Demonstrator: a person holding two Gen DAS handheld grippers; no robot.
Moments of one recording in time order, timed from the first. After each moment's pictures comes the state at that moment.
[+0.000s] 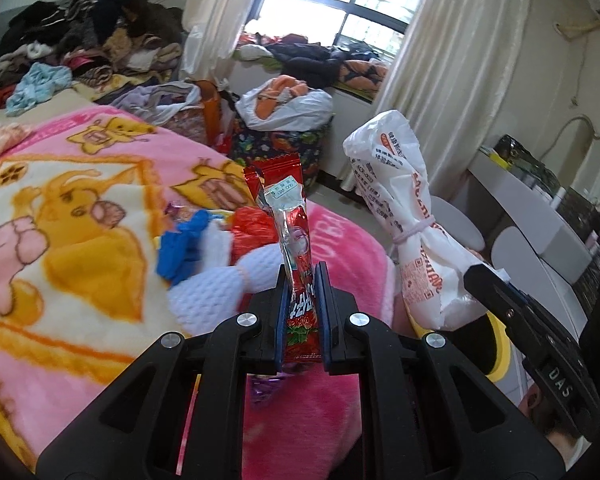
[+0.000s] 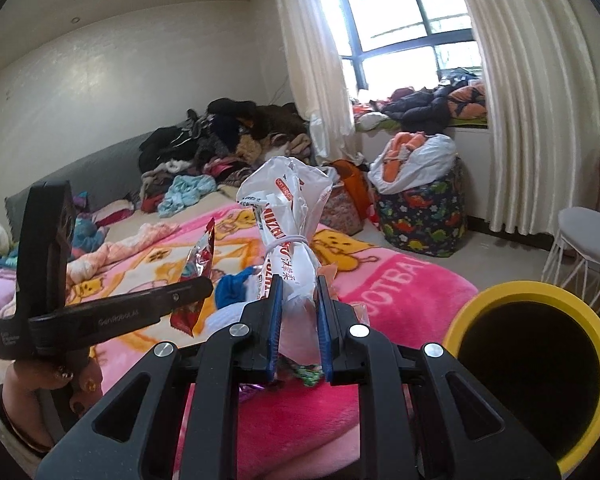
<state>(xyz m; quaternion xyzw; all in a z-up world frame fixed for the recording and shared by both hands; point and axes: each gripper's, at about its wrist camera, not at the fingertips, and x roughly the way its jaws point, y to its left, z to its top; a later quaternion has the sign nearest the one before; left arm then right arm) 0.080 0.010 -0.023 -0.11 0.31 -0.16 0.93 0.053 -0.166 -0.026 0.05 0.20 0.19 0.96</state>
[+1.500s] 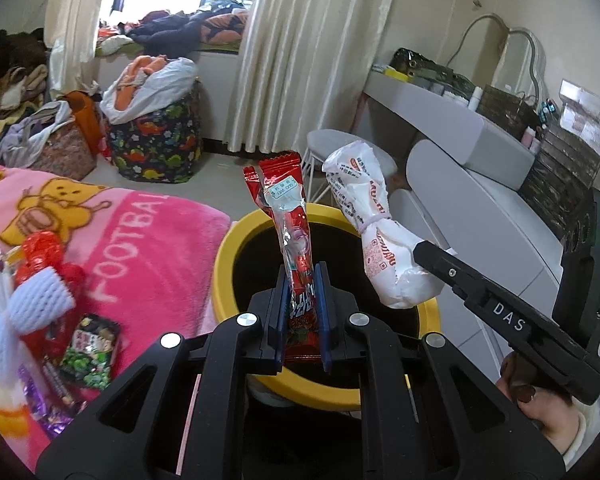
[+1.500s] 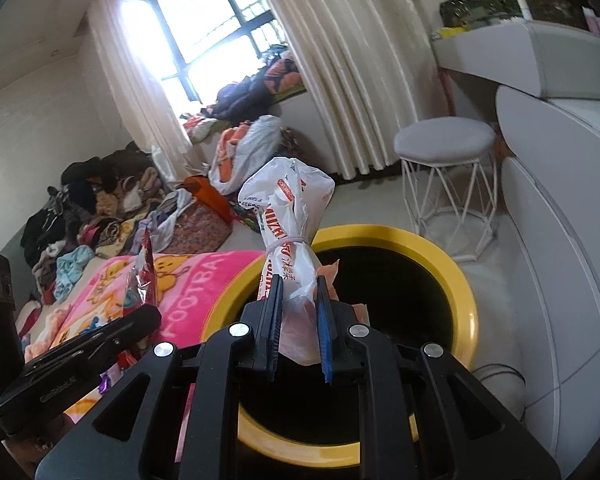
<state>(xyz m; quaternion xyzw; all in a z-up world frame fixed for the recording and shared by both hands) 0.095 -0.196 -0.039 0.00 0.34 -0.34 0.88 0.029 -0.340 -0.065 0.21 0.25 -0.06 0.94</state>
